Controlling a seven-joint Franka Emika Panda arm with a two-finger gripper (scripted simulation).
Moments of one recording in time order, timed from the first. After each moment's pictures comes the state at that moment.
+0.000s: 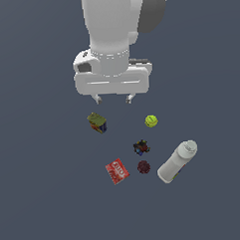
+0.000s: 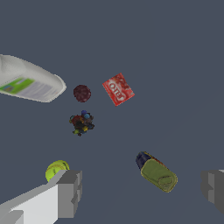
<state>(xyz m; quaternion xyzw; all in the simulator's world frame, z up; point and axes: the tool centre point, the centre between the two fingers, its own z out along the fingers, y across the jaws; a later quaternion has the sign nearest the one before) -0.004 -0.016 0.322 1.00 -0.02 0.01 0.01</state>
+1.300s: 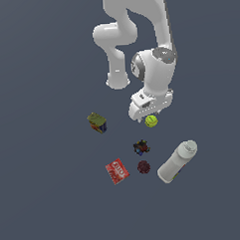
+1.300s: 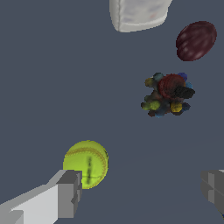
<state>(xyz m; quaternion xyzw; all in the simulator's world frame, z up) -0.082 0.136 0.138 0.98 0.21 0.00 0.01</state>
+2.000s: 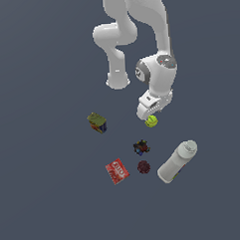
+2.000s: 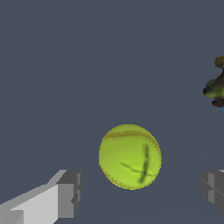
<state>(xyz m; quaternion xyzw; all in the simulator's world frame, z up) -0.133 0.174 0.092 0.96 0.28 0.00 0.00</state>
